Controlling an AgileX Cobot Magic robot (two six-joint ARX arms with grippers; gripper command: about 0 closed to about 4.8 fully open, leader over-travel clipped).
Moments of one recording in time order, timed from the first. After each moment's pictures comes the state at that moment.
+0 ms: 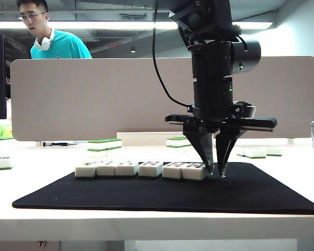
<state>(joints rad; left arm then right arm) -0.89 2.41 2.21 -1.10 -0.14 -0.22 0.01 0.01 0.92 -1.27 -0.42 0.02</state>
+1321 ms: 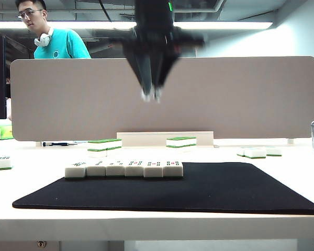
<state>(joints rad) -0.78 2.10 2.21 -1.43 -0.24 -0.16 0.01 0.01 0.92 -1.29 -0.42 0.02</state>
